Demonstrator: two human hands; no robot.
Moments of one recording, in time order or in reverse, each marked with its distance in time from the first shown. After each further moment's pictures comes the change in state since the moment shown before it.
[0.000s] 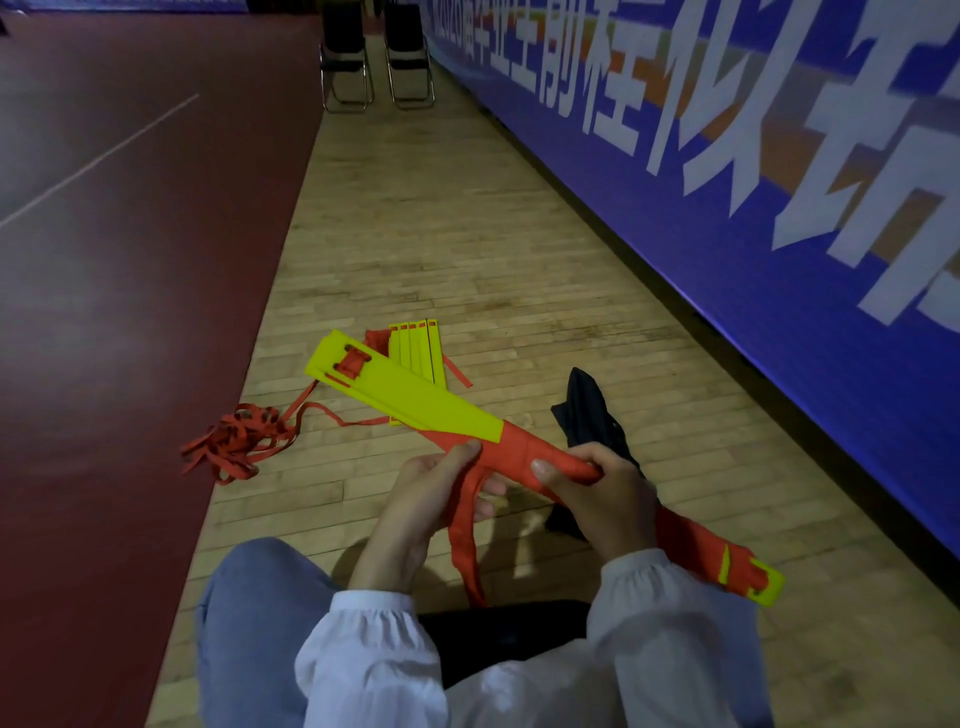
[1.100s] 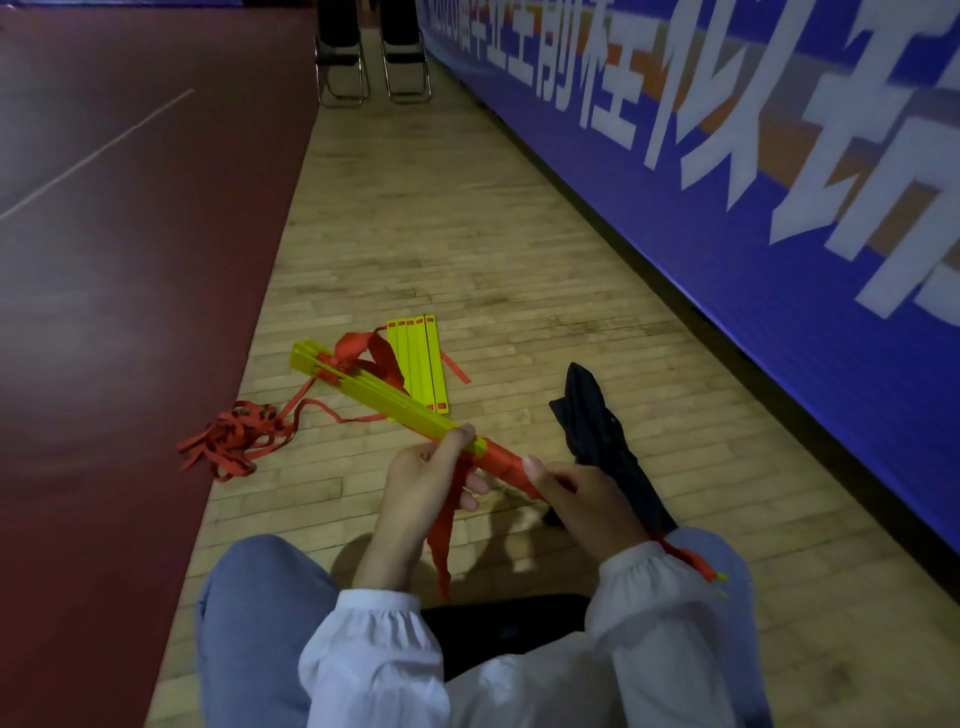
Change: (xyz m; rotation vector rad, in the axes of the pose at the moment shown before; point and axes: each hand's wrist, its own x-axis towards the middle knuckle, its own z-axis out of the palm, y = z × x) left_hand 0.002 0.001 0.002 0.154 0.170 0.119; right_hand -0.002 -0.003 0.004 0.022 -0.350 -0.026
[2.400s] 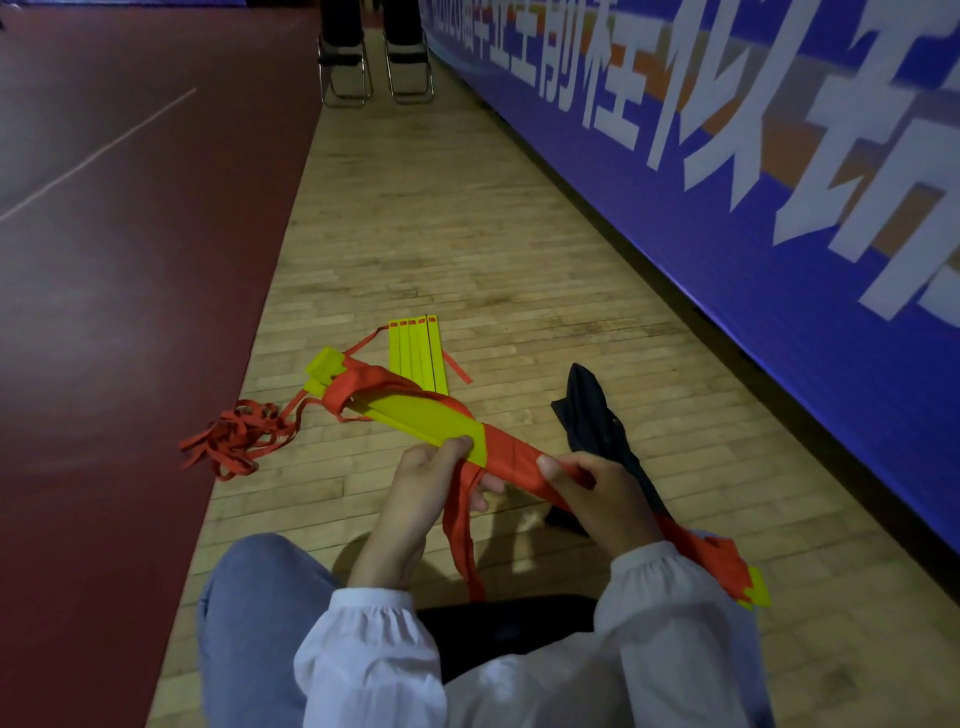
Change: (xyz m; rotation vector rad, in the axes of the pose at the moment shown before) left_hand 0.001 -0.003 -0.004 -0.016 -0.128 0.043; right_hand 0.002 0.008 -0.009 -0.042 0.087 0.064
